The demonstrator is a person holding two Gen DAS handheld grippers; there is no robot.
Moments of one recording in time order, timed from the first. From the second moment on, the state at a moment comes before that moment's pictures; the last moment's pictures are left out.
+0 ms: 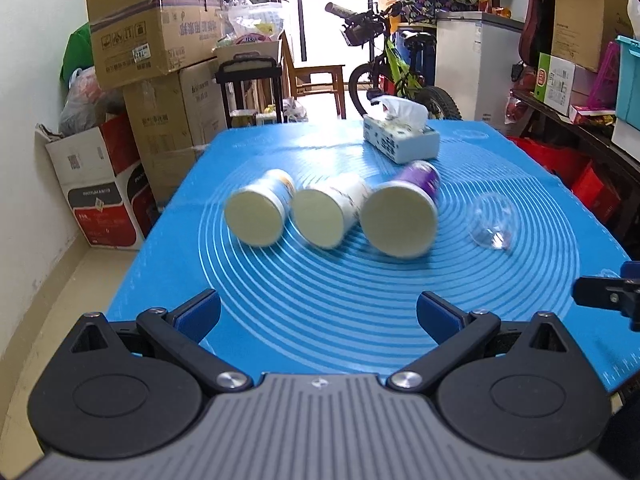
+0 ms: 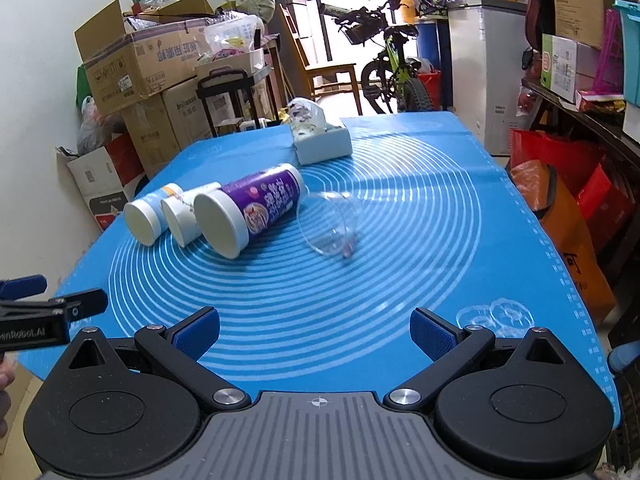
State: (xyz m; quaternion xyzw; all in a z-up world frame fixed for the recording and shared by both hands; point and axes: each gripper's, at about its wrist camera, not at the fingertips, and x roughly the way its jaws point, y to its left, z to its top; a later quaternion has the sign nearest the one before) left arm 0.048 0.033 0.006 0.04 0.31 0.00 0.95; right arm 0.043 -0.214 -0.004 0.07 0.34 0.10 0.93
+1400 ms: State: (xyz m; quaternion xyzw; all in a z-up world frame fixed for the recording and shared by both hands) left arm 0.216 0.110 -0.041 0.04 0.34 0.01 0.94; right arm 0.125 -0.208 -0.025 0.08 0.35 0.06 0.93
